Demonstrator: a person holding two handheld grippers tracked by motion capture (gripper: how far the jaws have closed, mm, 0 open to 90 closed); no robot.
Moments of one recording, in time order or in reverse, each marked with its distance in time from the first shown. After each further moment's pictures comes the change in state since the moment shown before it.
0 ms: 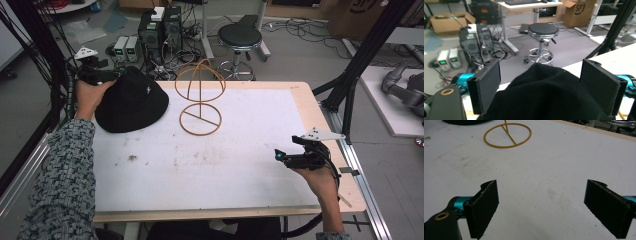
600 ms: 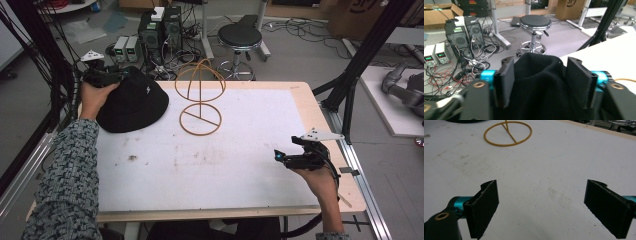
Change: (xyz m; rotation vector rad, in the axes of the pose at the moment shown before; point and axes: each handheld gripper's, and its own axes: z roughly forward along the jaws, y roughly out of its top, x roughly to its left) left arm -0.002 -0.009 0.010 0.060 -0.056 0.025; right arm 0.001 0.000 0.001 0.006 0.000 -0.002
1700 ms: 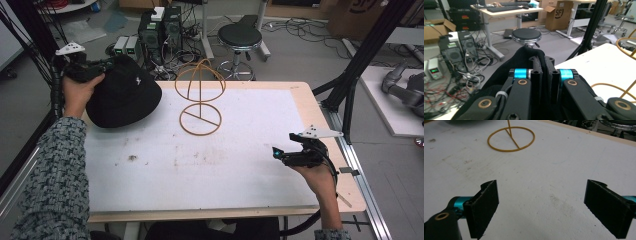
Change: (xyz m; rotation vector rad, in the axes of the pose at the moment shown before) left arm 0.001 0.036 -0.058 -0.103 -0.067 0.048; right arm 0.000 0.009 0.005 -0.025 0.022 -0.014
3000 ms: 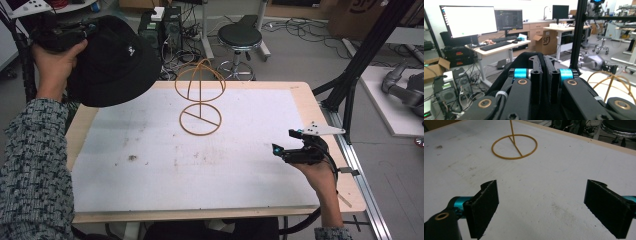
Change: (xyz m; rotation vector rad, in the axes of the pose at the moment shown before) left arm -0.038 0.102 -0.049 -0.216 -0.094 0.075; right arm 0.000 0.009 -0.004 -0.034 0.021 -0.001
